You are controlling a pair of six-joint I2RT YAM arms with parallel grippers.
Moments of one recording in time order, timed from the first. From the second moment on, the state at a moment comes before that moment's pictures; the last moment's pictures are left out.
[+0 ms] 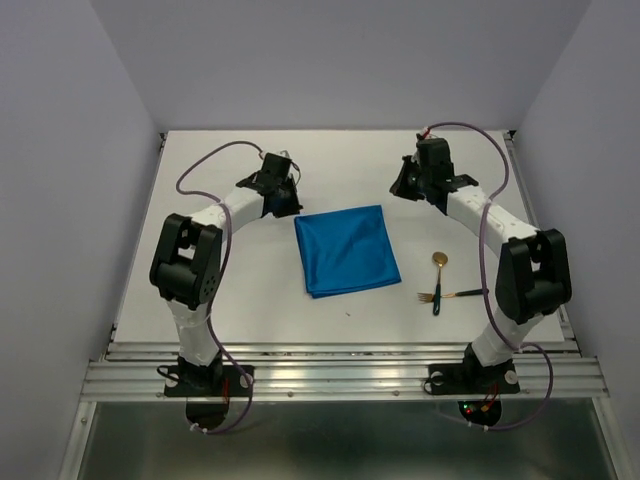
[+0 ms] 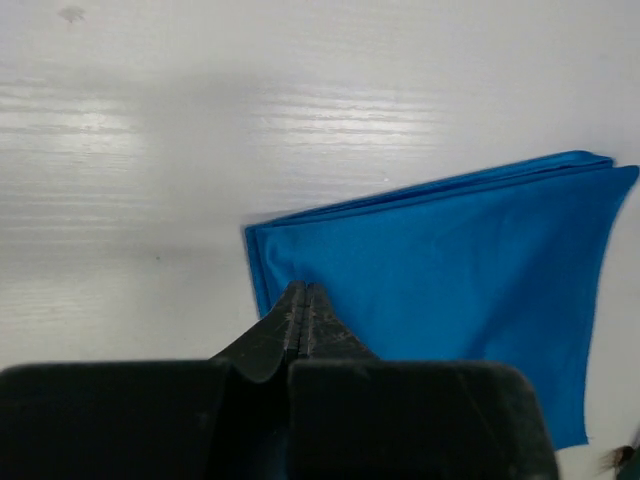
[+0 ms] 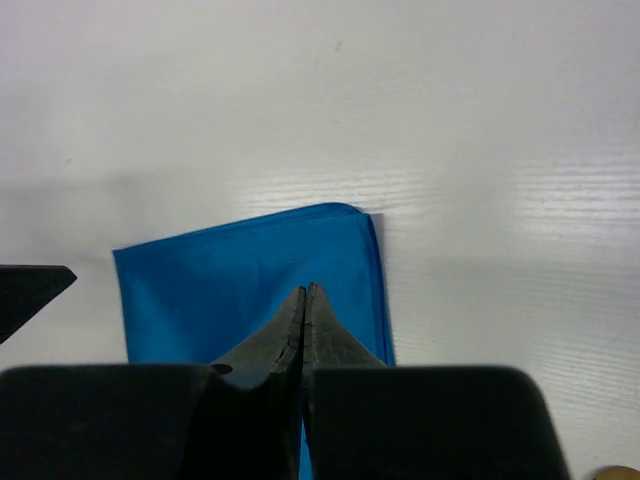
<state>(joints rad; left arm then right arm) -0.40 1.93 1.33 -0.31 0.02 -0.55 0.28 1.76 1.31 -0.26 -0.08 0.48</state>
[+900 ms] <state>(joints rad) -0.66 1.48 0.79 -0.23 0.03 -0.75 0.40 1.56 1.03 -0.22 -0.07 0.53</state>
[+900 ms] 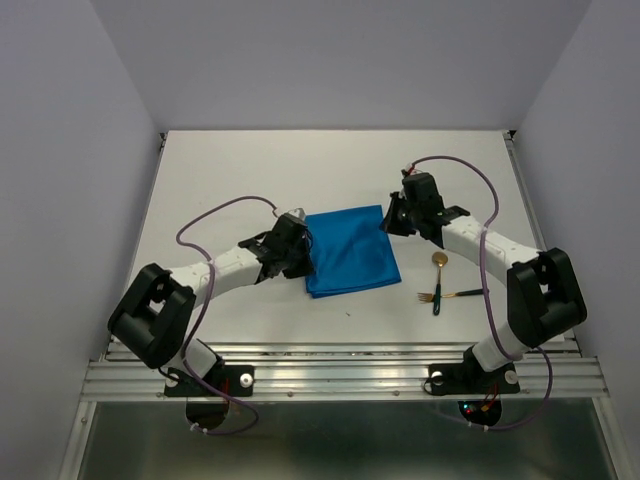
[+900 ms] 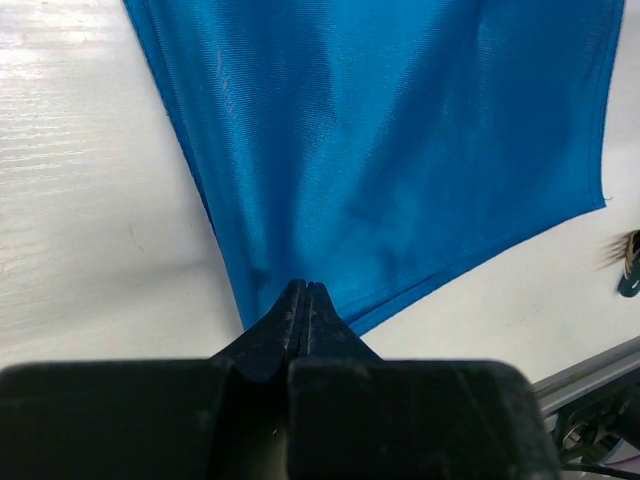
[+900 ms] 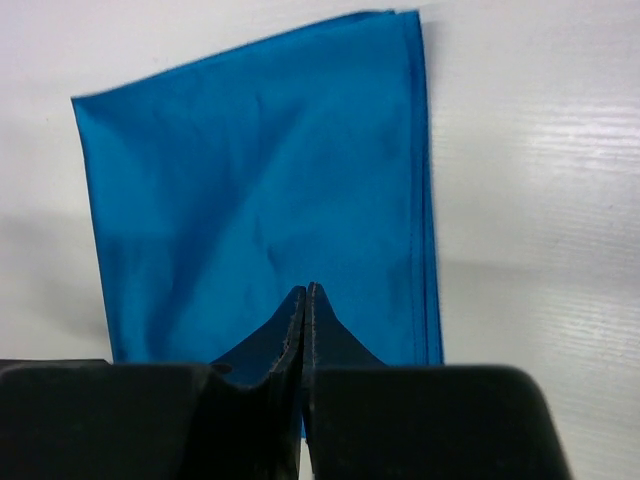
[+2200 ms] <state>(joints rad) -0.95 1.53 0.78 -0.38 -0.33 -0.62 0.47 1.53 0.94 -0.22 -0.05 0.53</state>
